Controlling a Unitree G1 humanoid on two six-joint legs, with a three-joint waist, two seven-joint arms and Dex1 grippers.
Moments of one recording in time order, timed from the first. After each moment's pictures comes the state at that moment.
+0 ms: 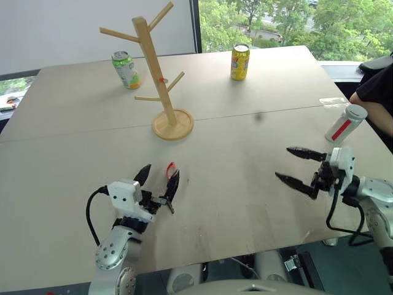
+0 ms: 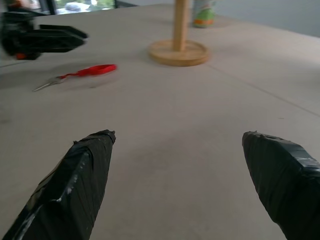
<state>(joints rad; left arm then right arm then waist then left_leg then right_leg) 0.36 0.17 0.11 -0.54 -0.30 0.19 -0.26 -0.03 -0.67 -0.08 -0.11 0.53 0.02 1.15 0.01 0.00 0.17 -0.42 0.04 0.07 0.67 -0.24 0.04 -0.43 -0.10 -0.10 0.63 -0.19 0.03</state>
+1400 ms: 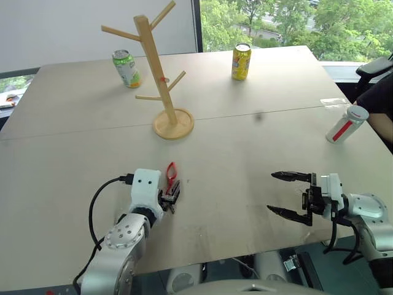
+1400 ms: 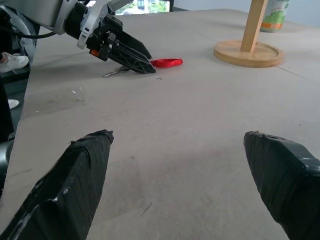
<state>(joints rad) 0.26 0.23 0.06 -0.80 -0.19 0.91 -0.06 0.02 -0.59 -0.04 -0.04 0.50 -0.15 1.31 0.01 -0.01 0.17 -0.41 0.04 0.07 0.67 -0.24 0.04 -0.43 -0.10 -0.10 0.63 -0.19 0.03</state>
